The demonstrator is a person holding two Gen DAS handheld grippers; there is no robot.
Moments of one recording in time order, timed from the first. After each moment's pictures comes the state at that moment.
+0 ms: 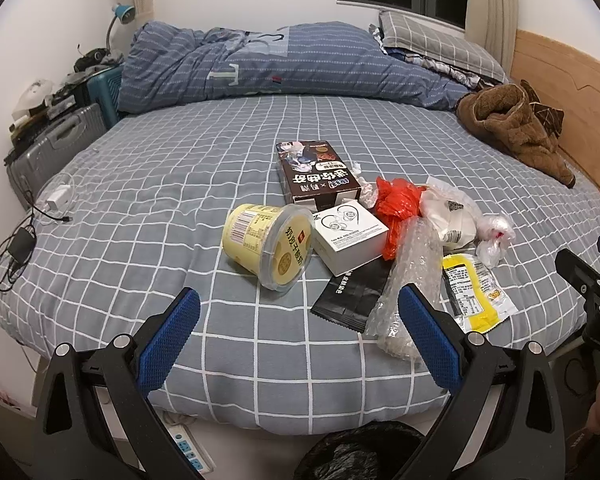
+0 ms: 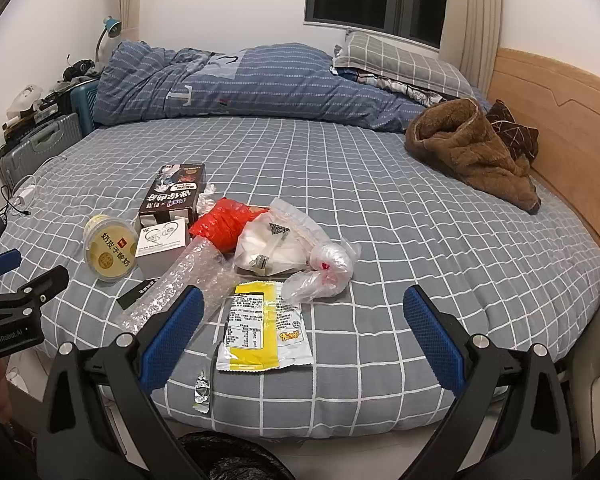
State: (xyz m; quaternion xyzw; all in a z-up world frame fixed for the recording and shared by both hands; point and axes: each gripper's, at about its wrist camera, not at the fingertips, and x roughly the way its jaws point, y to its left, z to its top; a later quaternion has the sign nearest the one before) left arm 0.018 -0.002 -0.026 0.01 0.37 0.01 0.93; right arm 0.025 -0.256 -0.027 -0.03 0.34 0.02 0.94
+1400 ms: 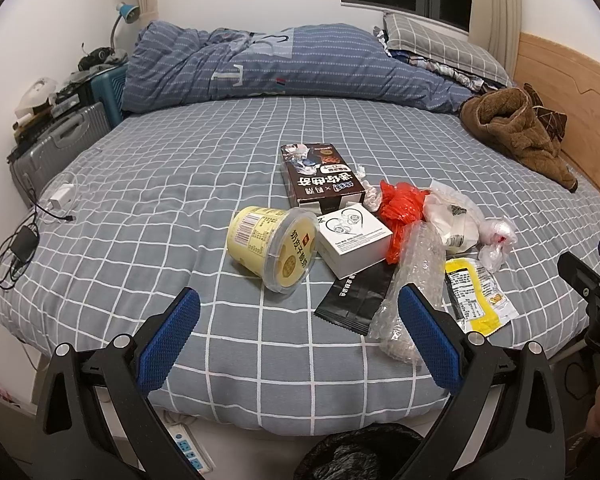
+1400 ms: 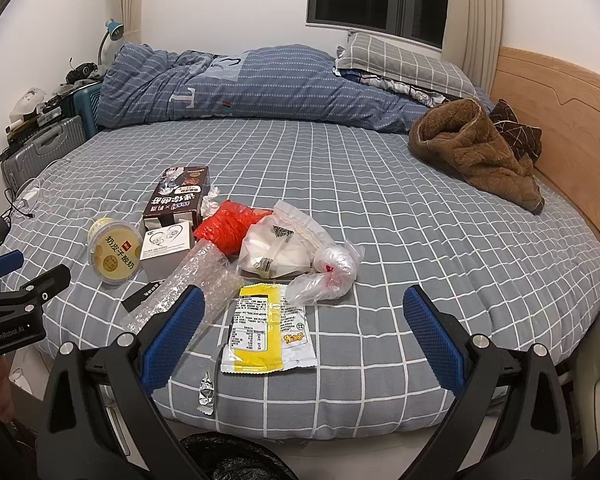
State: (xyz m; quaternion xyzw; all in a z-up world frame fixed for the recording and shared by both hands) left arm 0.019 -0.002 -0.024 0.01 0.37 0.02 0.93; right arm 0.027 -0.253 -0.027 -0.03 0.33 0.03 0.94
